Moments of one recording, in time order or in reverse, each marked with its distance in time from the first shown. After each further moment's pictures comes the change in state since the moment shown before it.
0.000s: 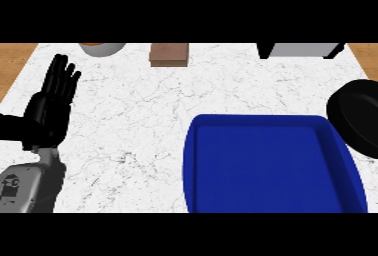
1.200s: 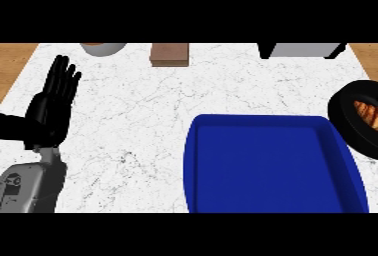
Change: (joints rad) left arm -0.003 -0.013 0.021 0.026 -0.009 -0.025 -0.021; right arm -0.119 -0.042 -0.199 0.518 -0.460 -0.188 -0.469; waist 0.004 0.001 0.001
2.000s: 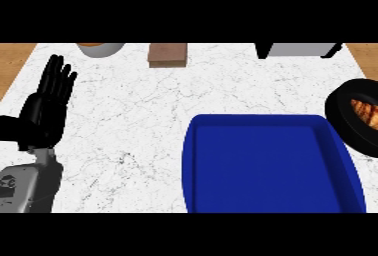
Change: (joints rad) left arm 0.007 0.005 0.017 -0.021 -0.002 -0.005 0.021; right arm 0.158 -0.006 -0.258 -0.199 -0.427 -0.018 -0.158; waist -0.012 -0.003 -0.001
